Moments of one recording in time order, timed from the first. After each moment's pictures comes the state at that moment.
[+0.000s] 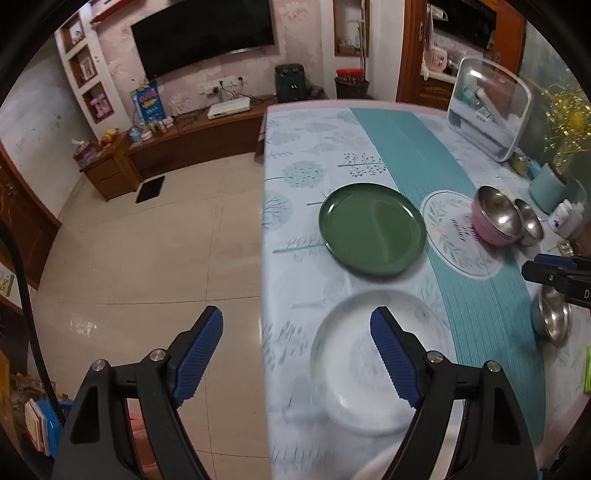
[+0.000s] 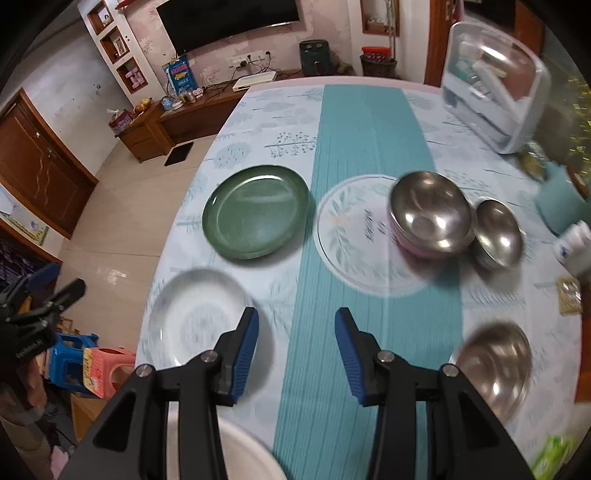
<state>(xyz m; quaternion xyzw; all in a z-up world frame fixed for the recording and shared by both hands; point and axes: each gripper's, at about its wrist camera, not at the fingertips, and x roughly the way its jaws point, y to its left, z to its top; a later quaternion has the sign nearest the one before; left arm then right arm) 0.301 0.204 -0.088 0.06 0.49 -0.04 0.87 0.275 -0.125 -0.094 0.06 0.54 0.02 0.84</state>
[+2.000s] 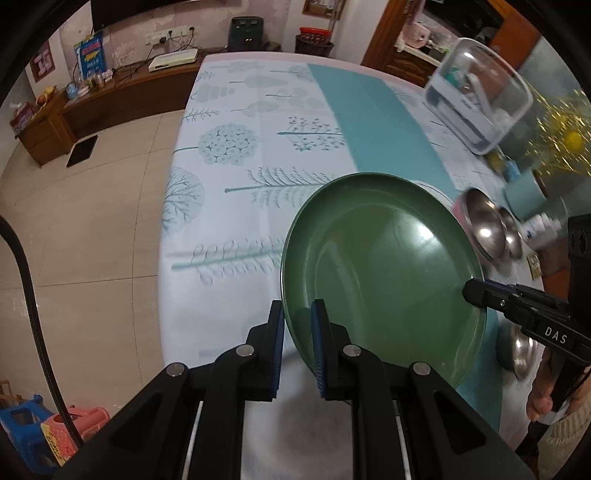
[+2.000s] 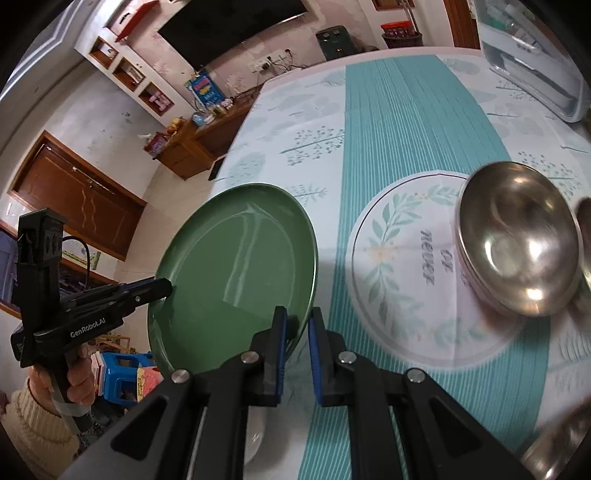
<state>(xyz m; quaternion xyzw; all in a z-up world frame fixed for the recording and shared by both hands) 0.389 0.165 -0.162 -0.02 0.56 -0.15 0.81 0.336 -0.156 -0.156 0.17 0.52 0.11 0.83</state>
